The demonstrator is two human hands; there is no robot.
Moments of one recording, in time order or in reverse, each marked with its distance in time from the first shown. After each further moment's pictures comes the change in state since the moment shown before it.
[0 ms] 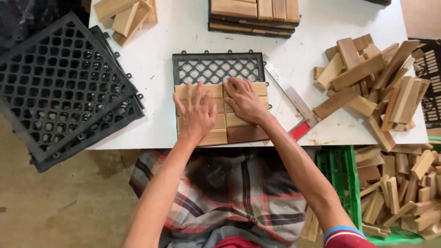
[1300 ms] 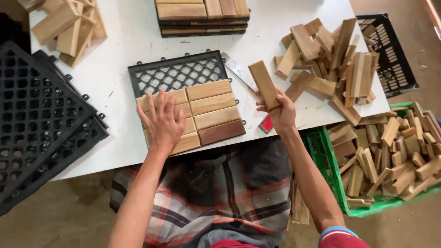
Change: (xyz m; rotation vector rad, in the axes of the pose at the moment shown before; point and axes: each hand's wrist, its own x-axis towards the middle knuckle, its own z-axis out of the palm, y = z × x) left_hand 0.002 0.004 -0.006 -0.012 0.085 0.014; right_hand -0.158 0.069 -0.073 1.556 0.706 0.777
